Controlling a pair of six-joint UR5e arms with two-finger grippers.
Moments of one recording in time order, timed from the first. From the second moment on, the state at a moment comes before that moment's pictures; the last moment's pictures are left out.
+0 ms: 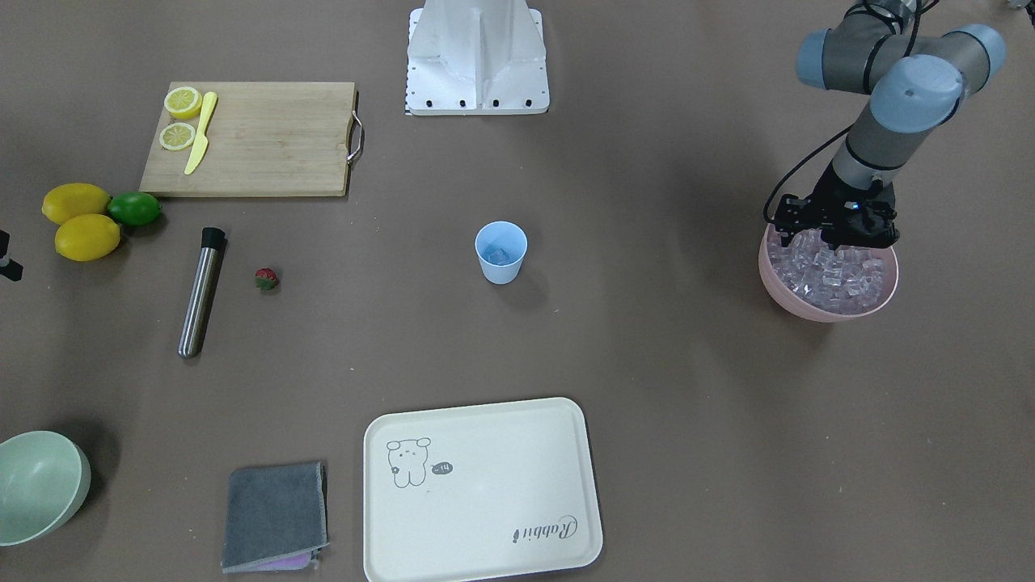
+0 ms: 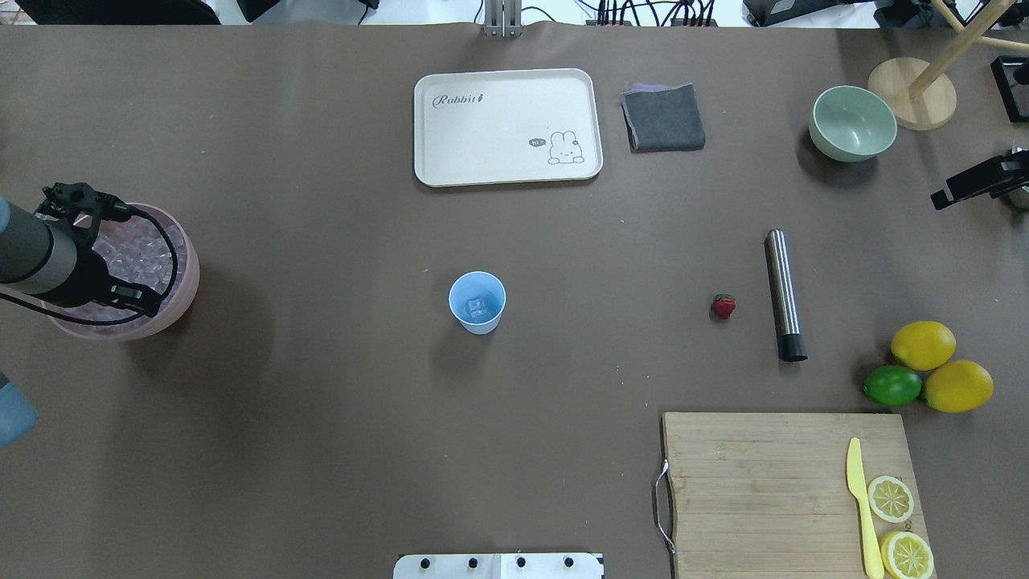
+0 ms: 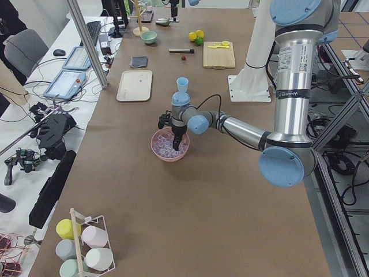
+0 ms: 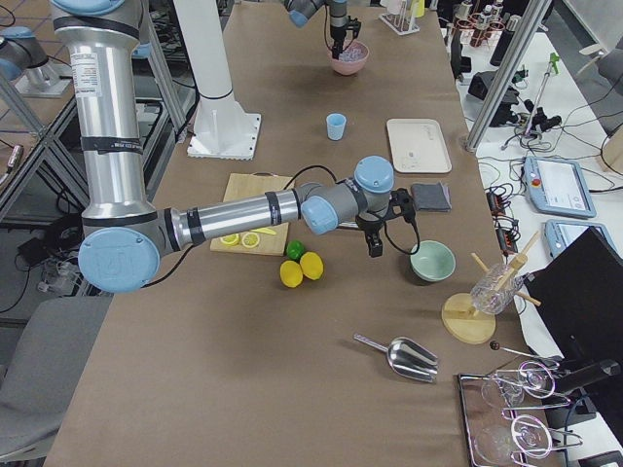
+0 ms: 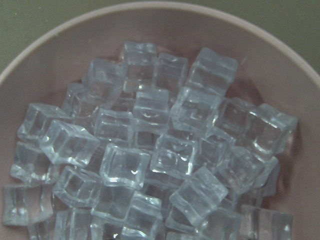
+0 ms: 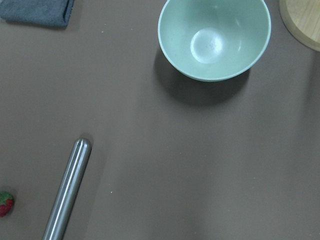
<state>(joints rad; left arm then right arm) -0.82 -1.58 -1.83 -1.88 -2.00 -0.71 1.27 -1.51 1.72 -1.28 2.39 0.32</state>
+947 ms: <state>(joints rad) -0.84 -1.58 -1.87 -1.86 -2.11 -0.70 1.27 -1.51 1.72 -1.28 2.40 0.32</state>
